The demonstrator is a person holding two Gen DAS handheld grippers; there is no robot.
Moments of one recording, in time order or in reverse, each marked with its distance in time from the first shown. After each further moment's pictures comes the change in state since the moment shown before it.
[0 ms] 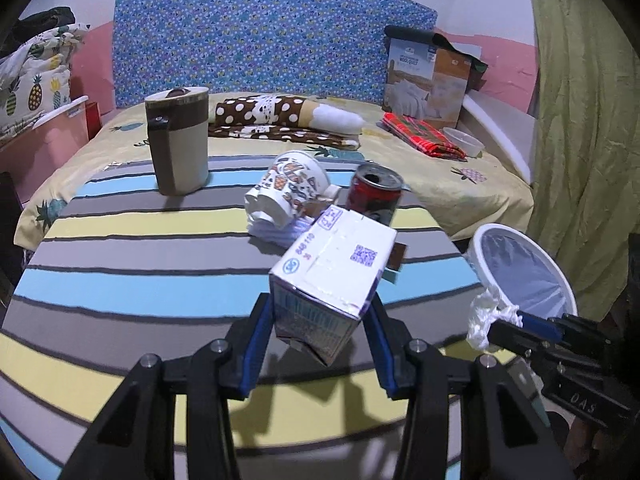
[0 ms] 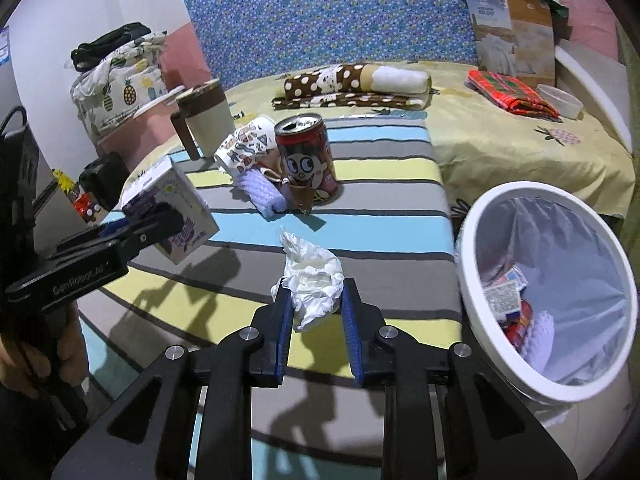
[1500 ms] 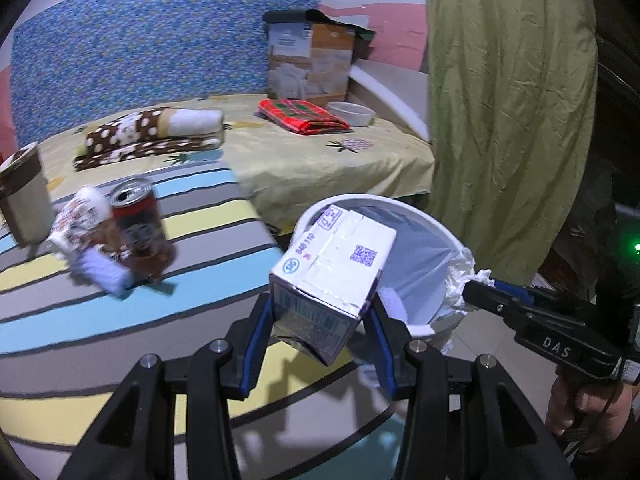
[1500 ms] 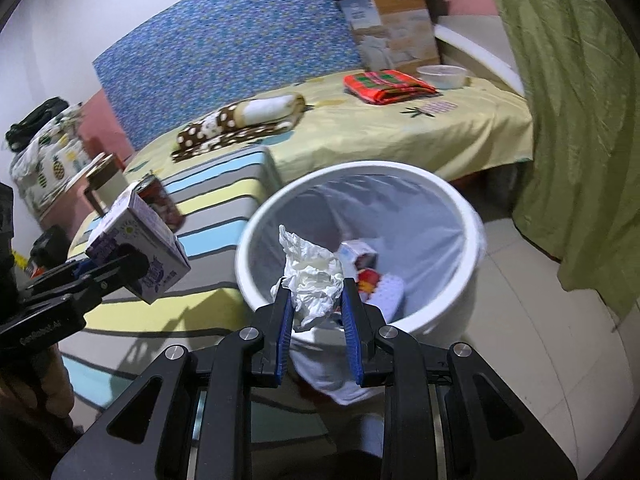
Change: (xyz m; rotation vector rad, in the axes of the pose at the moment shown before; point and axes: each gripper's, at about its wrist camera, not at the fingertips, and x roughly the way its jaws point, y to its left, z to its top) left arm 0.012 -0.171 0.000 0.218 0.044 -0.276; right arm -0.063 -0.121 -0.038 0.243 -0.106 -0.209
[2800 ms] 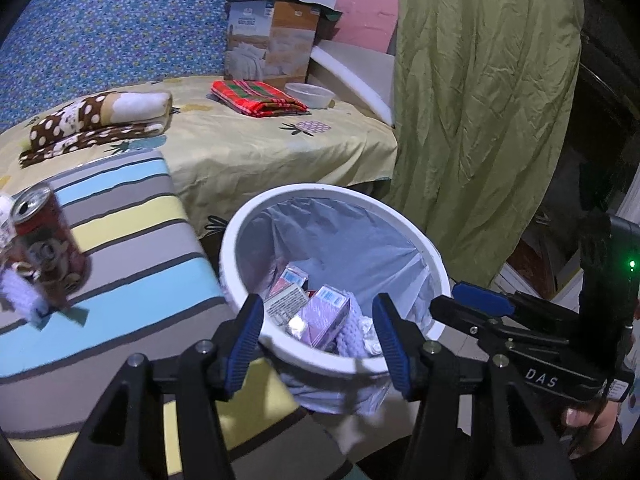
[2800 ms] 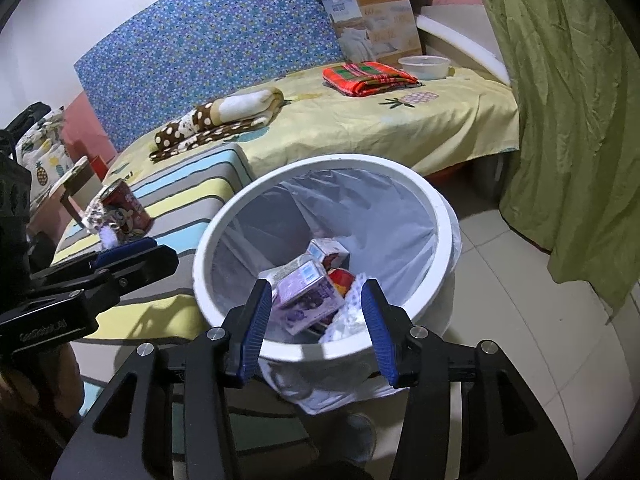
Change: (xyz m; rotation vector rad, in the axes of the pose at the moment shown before) left arm 0.046 -0.017 0.014 -0.001 0.059 -0.148; right arm 0.006 -0.021 0.006 0.019 0.020 -0.033
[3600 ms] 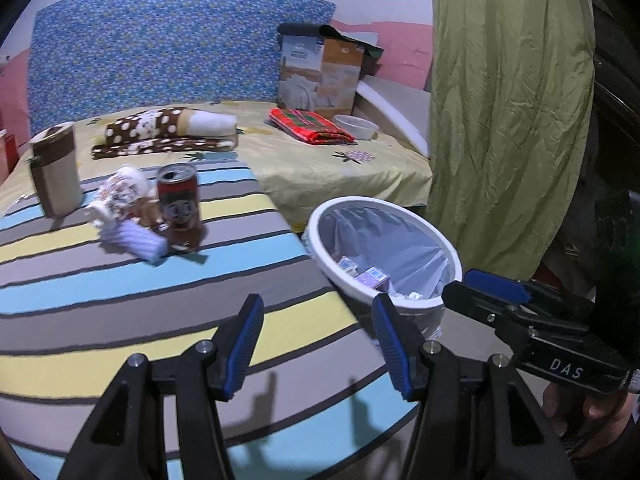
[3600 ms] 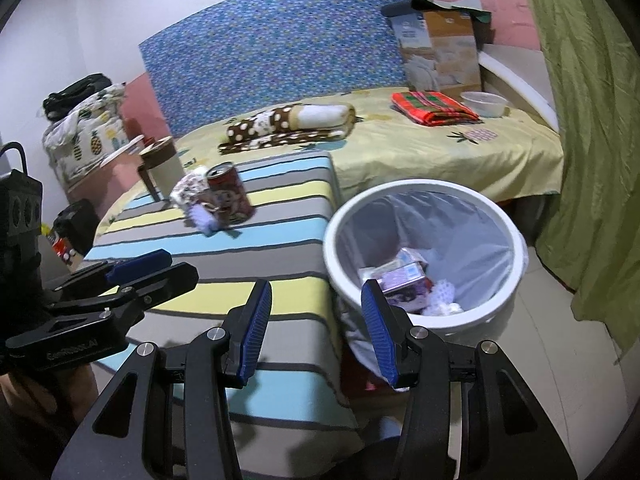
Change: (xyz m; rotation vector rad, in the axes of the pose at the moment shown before) left arm -0.106 0.029 -0.055 -0.067 -0.116 0.148; right arm -0.034 0.084 -0.016 -0.147 -0.053 0.121
